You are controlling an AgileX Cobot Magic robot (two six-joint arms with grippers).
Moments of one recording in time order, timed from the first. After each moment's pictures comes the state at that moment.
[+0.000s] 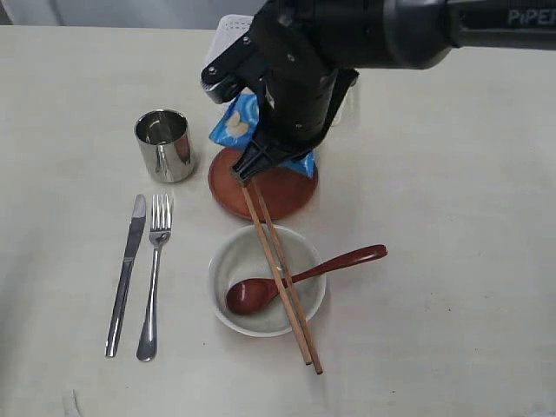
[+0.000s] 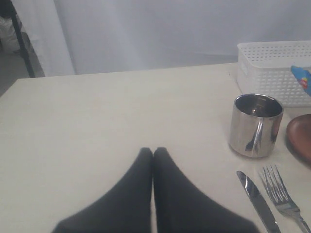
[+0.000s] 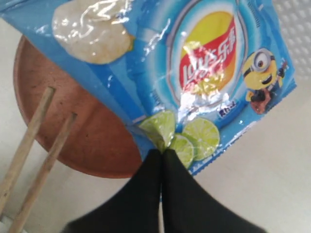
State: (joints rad) left arm -0.11 0.00 0.00 0.11 0.31 -0.07; right arm 0.81 1.93 -1.39 -0.35 0.86 0.17
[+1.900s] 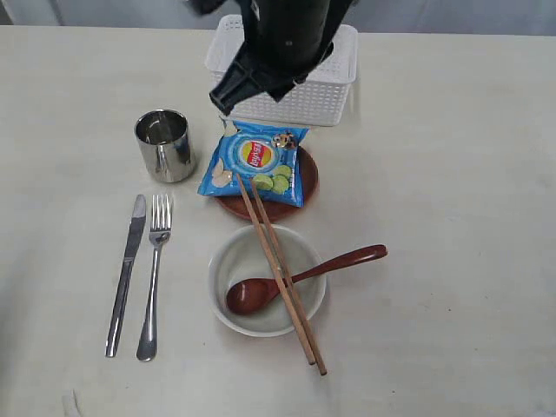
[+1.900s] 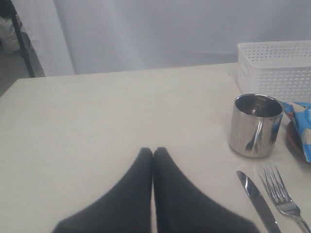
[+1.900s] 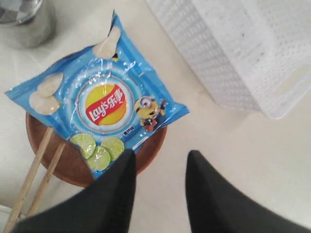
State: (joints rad) left arm -0.11 0.00 0.00 0.11 0.31 -0.07; right arm 0.82 1.87 -1.62 -0.38 1.05 0.16
